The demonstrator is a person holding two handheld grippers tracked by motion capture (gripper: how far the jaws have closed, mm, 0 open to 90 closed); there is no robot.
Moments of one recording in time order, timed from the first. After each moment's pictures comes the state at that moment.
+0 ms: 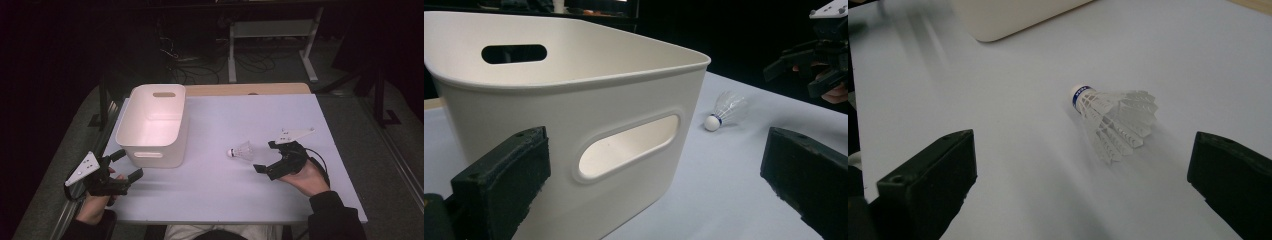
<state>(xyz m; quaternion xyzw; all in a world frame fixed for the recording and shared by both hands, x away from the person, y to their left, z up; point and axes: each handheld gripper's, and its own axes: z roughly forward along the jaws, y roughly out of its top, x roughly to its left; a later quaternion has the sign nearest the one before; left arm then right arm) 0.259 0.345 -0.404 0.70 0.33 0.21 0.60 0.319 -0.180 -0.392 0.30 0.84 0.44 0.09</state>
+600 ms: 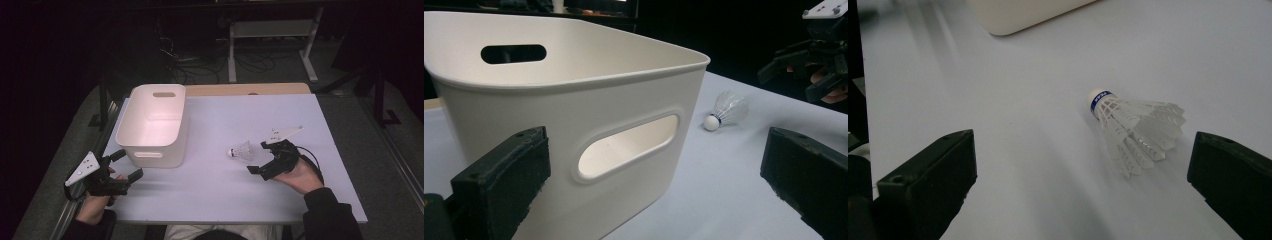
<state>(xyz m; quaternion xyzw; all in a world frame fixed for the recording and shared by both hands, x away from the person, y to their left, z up) 0.259 0.345 -0.404 0.70 0.33 0.21 0.60 0.325 -0.161 -0.391 0.28 0.86 0.42 0.07</state>
